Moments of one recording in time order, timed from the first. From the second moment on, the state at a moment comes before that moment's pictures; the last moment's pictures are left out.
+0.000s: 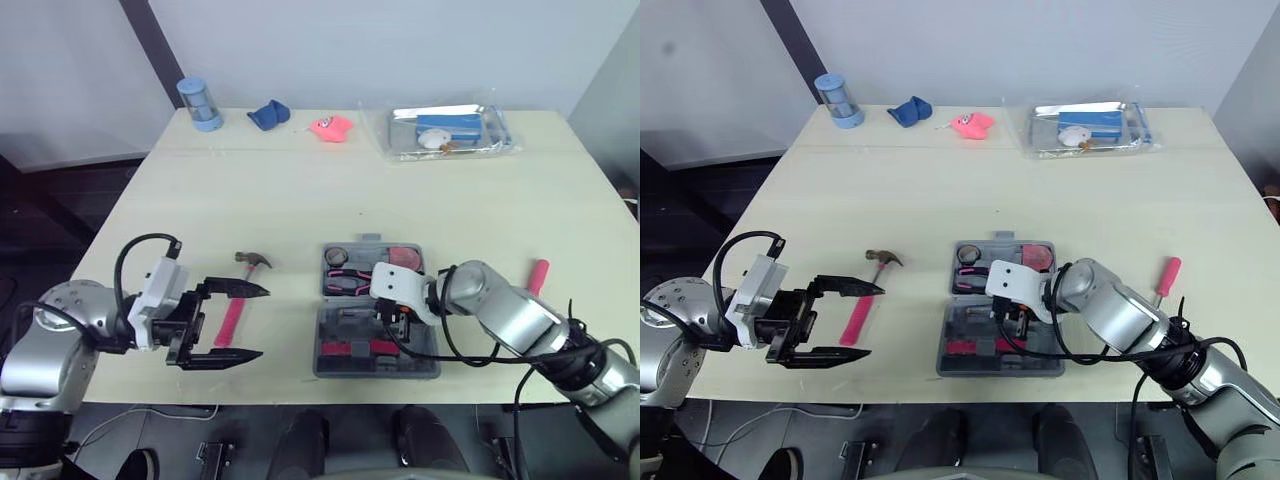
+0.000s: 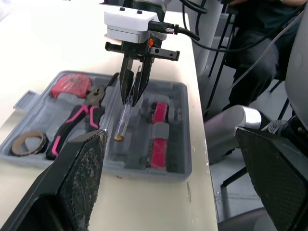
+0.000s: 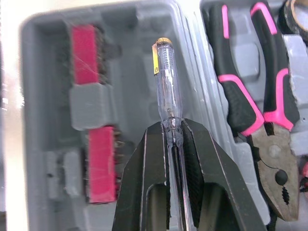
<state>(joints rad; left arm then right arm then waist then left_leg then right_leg) -0.02 0.95 0.23 -0.15 -0.64 0.17 -1.54 -0.66 -0.59 0.69 -0.33 0.10 0.94 0.85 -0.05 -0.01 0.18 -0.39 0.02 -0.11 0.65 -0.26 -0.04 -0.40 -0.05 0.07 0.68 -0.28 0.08</state>
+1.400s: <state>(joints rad) 0.02 0.95 0.23 -0.17 -0.63 0.17 -1.54 -0.67 -0.49 0.68 -0.23 -0.06 0.78 0.89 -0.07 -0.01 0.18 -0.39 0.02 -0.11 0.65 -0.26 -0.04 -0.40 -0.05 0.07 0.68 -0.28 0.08</state>
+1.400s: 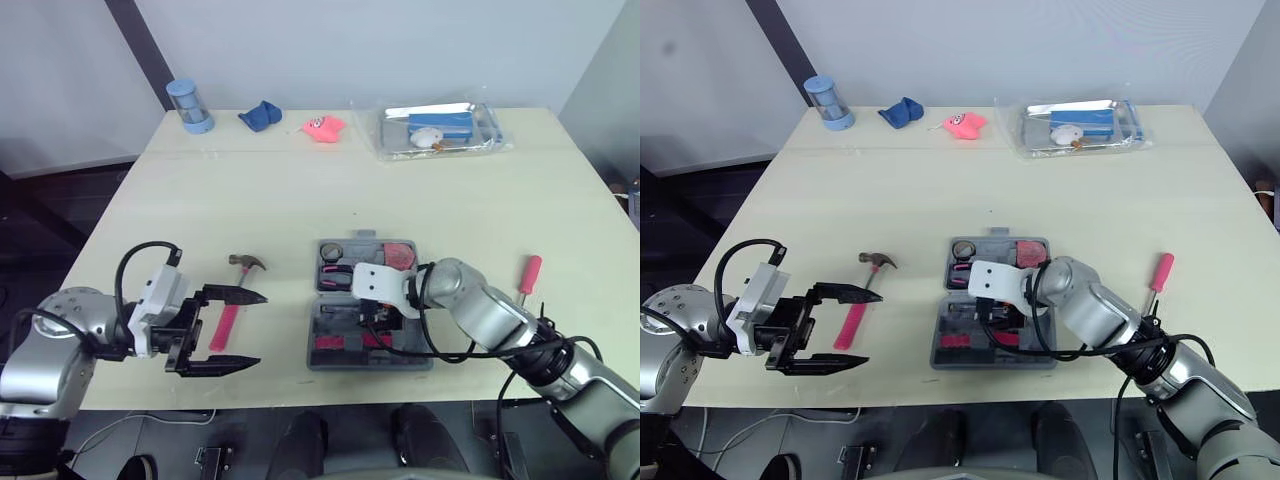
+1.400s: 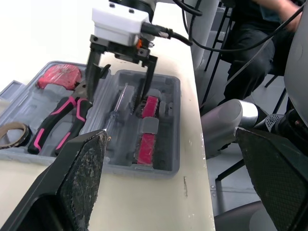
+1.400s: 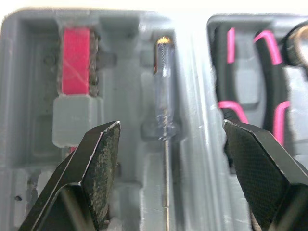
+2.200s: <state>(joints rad) 0.00 0.94 0.23 -0.16 -0.63 0.18 -1.53 -0.50 -0.43 0.57 -0.04 -0.03 0.36 0.89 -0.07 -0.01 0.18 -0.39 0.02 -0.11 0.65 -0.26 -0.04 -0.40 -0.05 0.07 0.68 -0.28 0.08</state>
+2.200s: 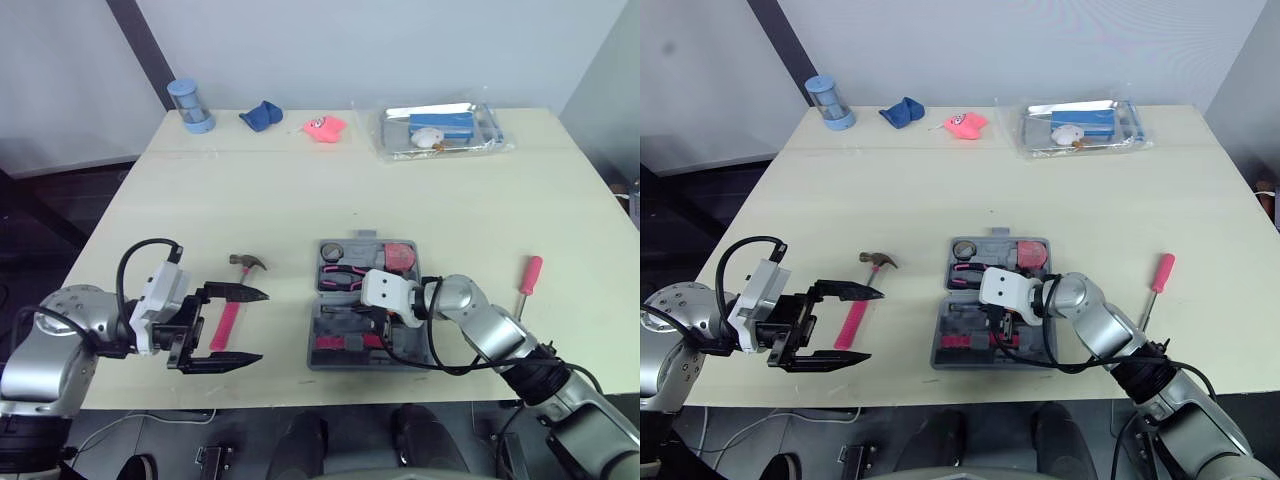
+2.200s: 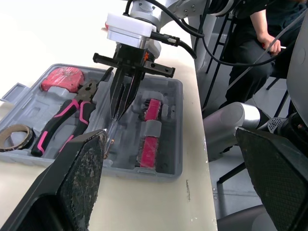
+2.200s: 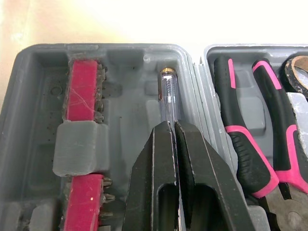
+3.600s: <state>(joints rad) 0.09 0.86 0.34 -0.17 -0.70 0.26 -1.40 -0.41 -0.36 0.30 -0.09 0.14 0.34 0.91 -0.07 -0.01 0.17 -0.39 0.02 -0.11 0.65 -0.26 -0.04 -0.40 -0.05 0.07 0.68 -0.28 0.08</state>
